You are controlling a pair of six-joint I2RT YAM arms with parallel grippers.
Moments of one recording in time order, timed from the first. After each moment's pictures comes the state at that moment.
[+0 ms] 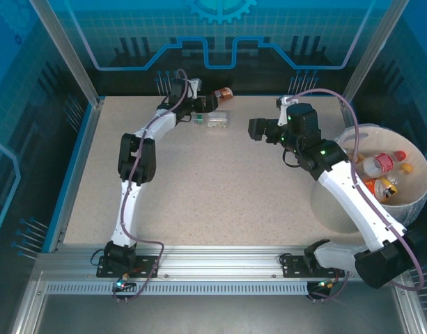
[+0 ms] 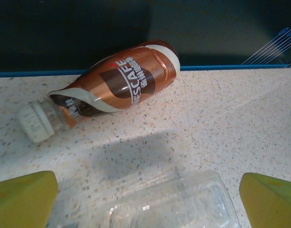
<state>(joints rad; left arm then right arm) -0.21 2.53 2.20 -0.22 0.36 -0.32 0.43 1.23 1.27 -0.53 0.08 0.34</state>
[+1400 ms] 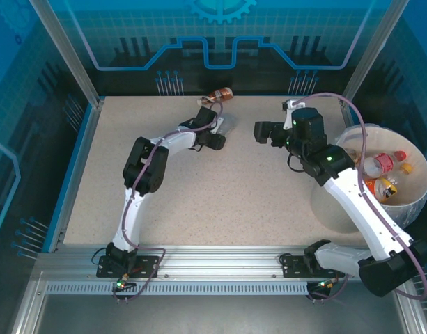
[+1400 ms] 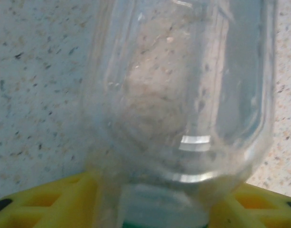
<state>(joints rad) -0.41 2.33 1.76 -0.37 0.05 -0.02 0.43 1.15 1.25 -0.58 0.13 0.33</state>
